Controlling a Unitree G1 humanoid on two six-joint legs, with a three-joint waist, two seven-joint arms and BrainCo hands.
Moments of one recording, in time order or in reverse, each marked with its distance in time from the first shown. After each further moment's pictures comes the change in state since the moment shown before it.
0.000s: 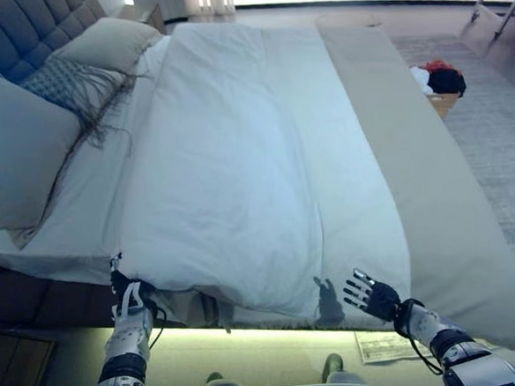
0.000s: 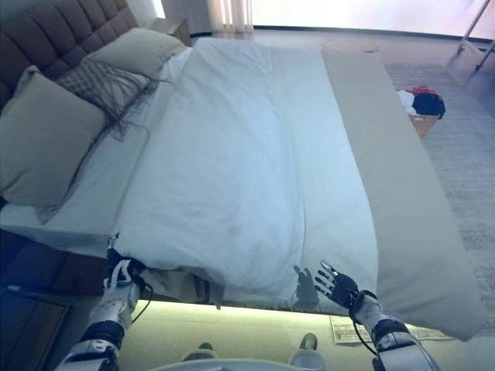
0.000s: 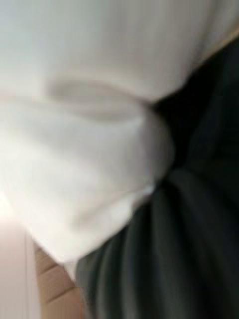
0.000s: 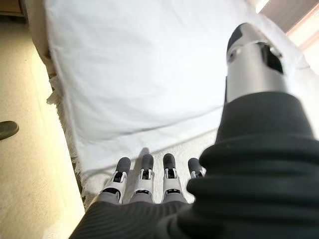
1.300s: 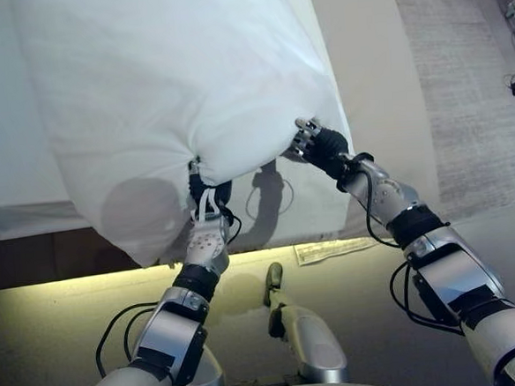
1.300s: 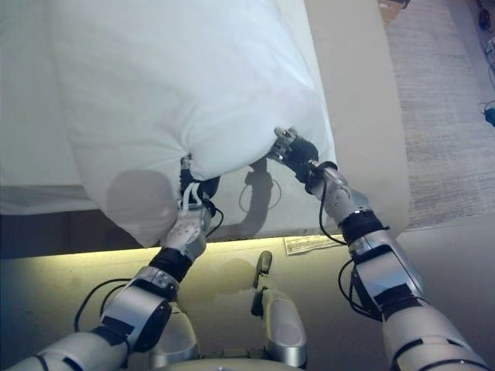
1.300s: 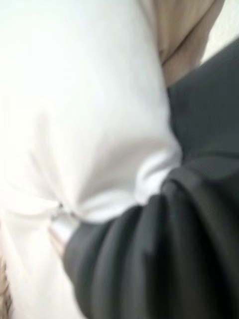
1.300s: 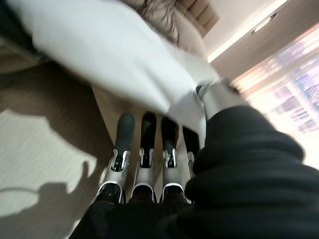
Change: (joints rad) left arm -0.502 -0.261 -0.497 -0.122 -0.302 -0.371 0.117; right arm -0.627 0.007 0.237 -0.309 0.305 -0.049 -0.257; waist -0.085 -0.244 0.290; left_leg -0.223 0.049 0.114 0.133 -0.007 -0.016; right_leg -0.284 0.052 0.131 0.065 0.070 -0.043
